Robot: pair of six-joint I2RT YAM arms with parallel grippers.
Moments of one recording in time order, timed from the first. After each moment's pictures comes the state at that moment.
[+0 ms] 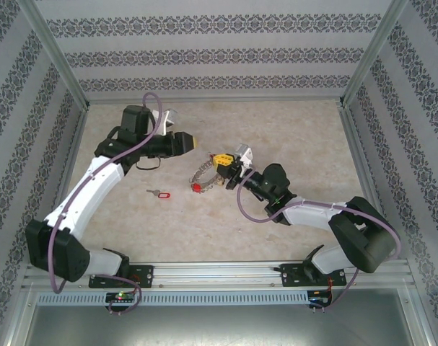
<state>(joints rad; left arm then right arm) -0.29 1.32 1.25 -0.54 0.66 -0.44 0.66 1.43 0.52 1.04 -0.33 0.13</state>
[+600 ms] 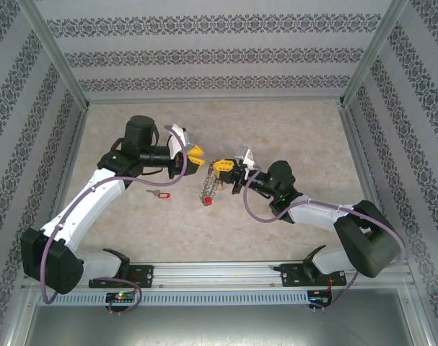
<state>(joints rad) -0.37 1.27 1.13 -0.42 0.88 0.47 0.60 1.39 0.52 0.97 -0.61 0.13</state>
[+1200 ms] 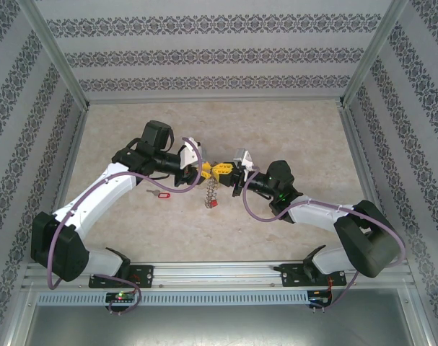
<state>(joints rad) -0.43 1.37 1.15 -0.55 0.85 0.67 0.60 1.39 0.52 0.93 -0.65 0.13</state>
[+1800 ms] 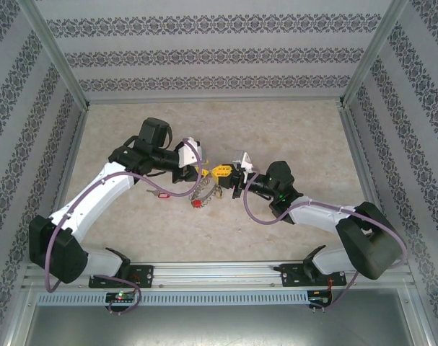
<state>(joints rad) -0.43 1.36 1.19 -0.60 0.77 0.79 0.61 1.37 0.52 0.92 -0.68 0.11</state>
